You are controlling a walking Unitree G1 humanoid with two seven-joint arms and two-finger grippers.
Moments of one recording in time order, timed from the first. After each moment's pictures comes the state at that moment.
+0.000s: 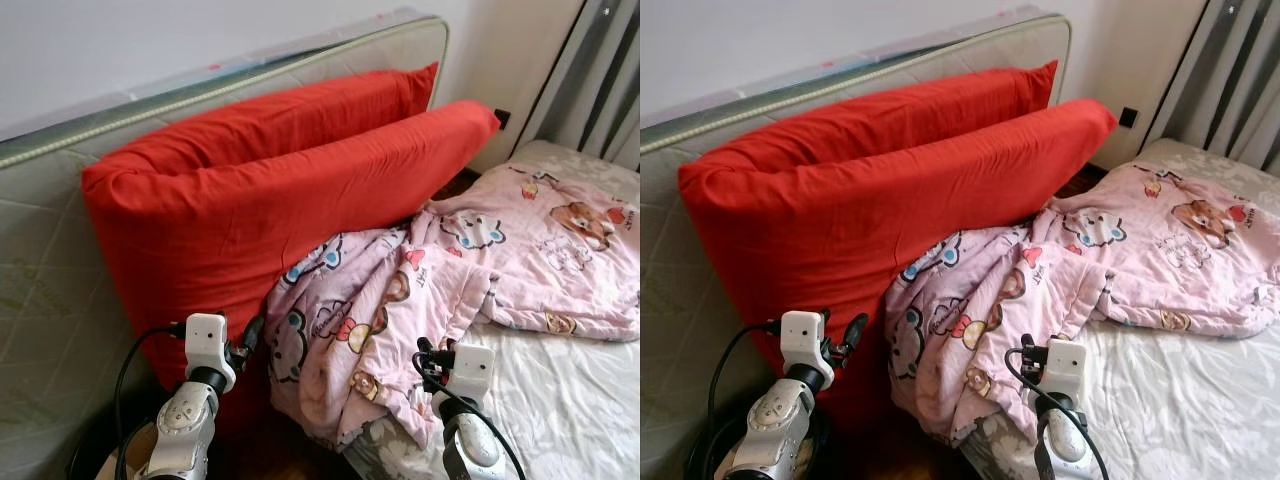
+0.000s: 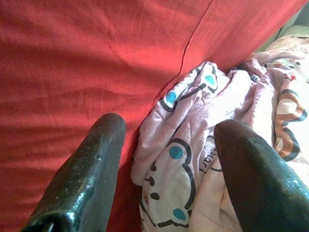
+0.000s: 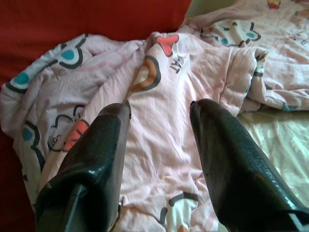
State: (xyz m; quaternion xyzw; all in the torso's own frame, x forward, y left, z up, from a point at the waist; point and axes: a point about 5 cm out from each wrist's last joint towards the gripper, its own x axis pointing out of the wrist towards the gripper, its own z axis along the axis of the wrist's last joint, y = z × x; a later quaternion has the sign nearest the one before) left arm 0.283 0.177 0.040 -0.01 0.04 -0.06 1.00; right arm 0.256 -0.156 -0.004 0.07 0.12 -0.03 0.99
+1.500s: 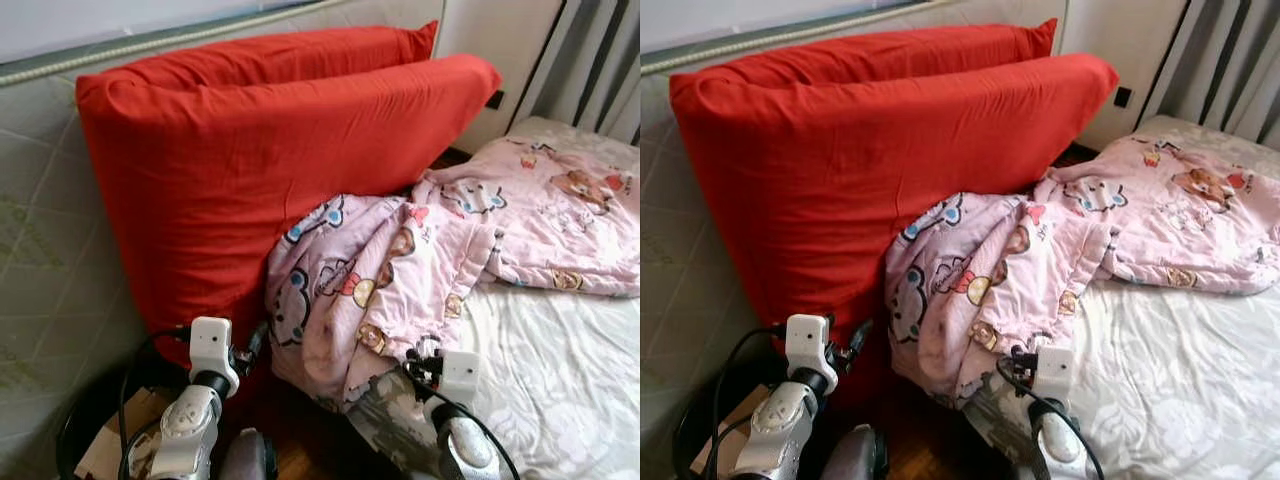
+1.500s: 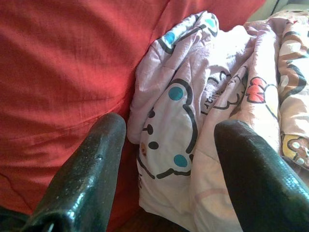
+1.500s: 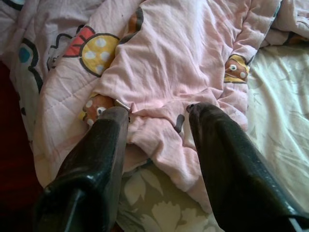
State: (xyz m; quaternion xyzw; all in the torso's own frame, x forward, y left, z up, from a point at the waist) left arm 0.281 0.173 0.036 -0.01 0.06 -0.07 1.00; right arm 0.253 -0.149 -0.018 0.06 0.16 0.00 0.99
